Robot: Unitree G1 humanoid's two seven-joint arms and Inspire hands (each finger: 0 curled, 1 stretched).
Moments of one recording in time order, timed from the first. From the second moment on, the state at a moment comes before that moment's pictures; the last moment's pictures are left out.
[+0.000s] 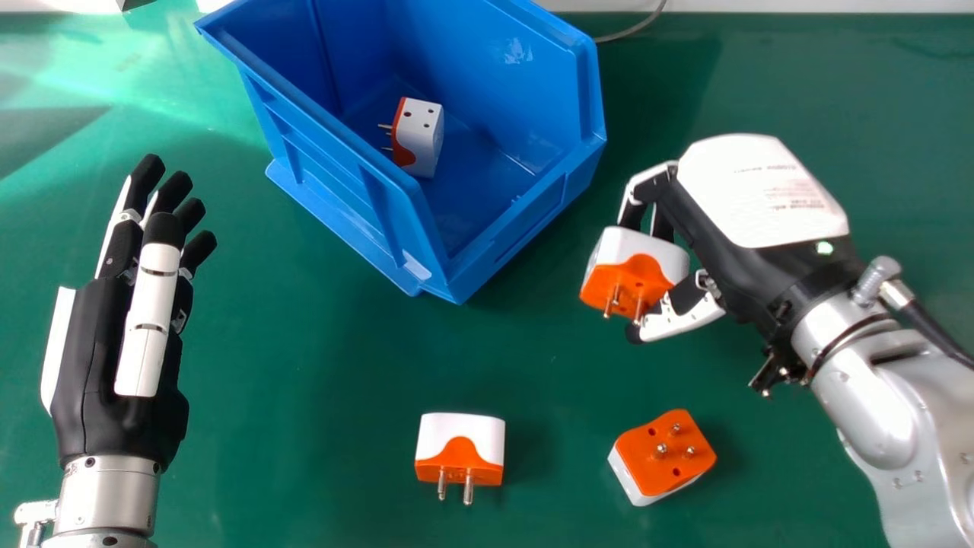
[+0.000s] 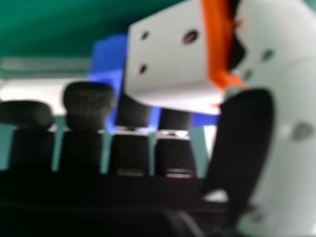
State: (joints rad) left arm 0.19 0.14 0.30 0.01 -0.32 -0.32 -0.27; right arm -0.15 -0.54 0.28 -0.36 -0.85 0.16 0.26
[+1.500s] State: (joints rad) left arm 0.17 0.14 0.30 0.03 -0.29 -0.32 -0.27; right arm -0.92 -0.20 0.47 0.46 -0.90 0.04 0.12
